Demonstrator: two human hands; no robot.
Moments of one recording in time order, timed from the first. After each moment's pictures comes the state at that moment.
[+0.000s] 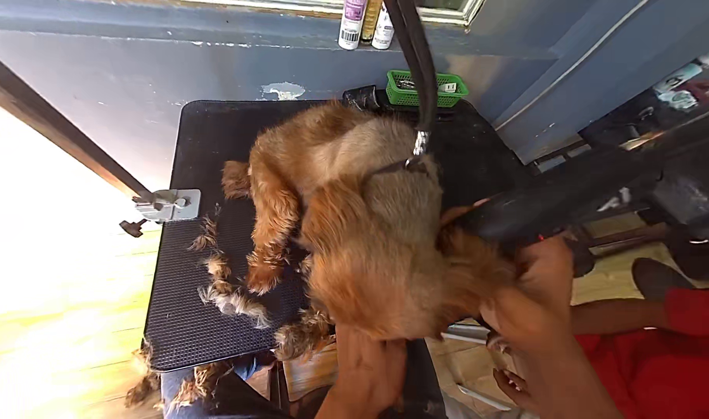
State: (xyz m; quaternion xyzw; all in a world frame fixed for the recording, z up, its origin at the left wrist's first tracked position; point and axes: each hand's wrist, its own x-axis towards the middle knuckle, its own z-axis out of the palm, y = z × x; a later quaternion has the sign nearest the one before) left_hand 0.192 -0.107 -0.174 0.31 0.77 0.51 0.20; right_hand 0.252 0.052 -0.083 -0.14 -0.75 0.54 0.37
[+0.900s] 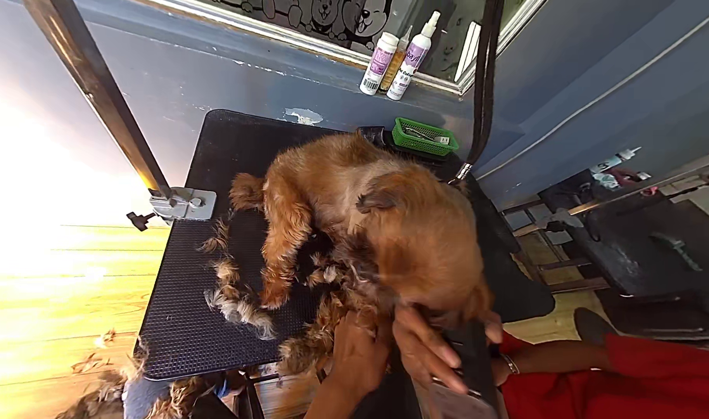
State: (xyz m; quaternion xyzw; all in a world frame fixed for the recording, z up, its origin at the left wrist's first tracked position) left_hand 0.164 -0.096 -0.213 0.31 0.73 0.51 0.32; right_hand 0.224 0.007 -0.150 0.18 -0.12 0.98 0.01
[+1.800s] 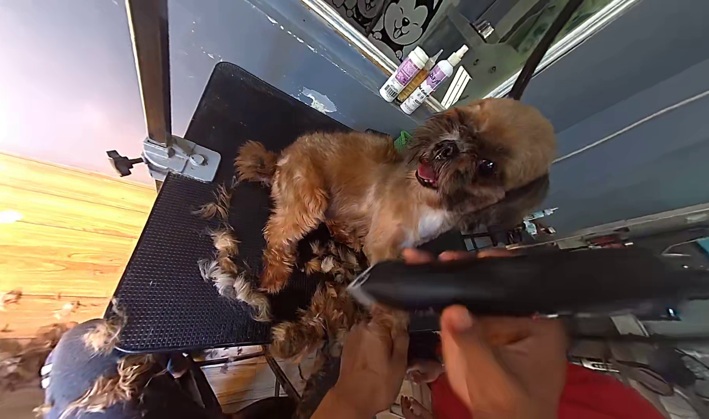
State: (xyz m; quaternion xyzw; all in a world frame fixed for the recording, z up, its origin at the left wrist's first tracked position) left_hand 0.186 -0.104 -0.182 0.28 0.65 0.61 0.36; right_hand 0.194 -0.055 -0.046 -0.06 -0.79 0.52 0.33
